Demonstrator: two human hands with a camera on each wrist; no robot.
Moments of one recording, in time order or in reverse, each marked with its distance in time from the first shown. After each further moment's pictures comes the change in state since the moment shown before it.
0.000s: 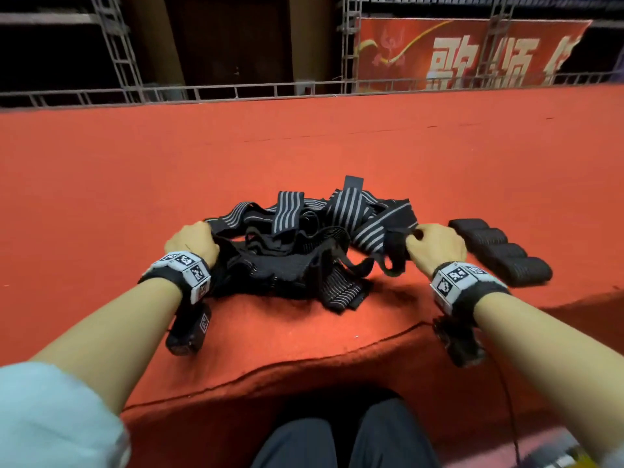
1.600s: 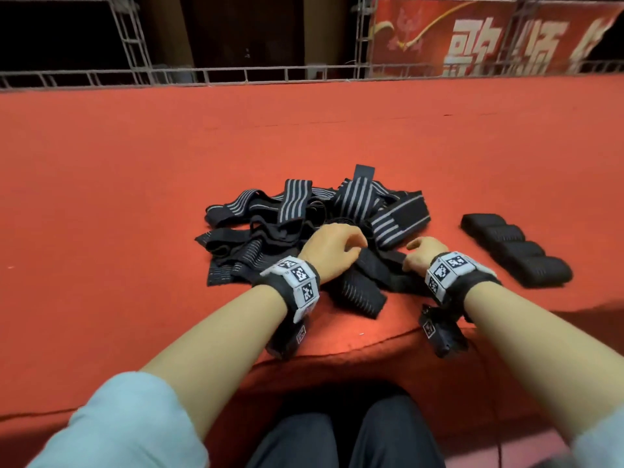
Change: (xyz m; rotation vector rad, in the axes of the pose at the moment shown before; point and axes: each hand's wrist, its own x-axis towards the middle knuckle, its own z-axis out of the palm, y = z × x) left_hand -0.063 0.161 0.034 -0.573 -0.089 0.725; right_hand 0.025 0.003 0.047 0.074 -0.449 0.205
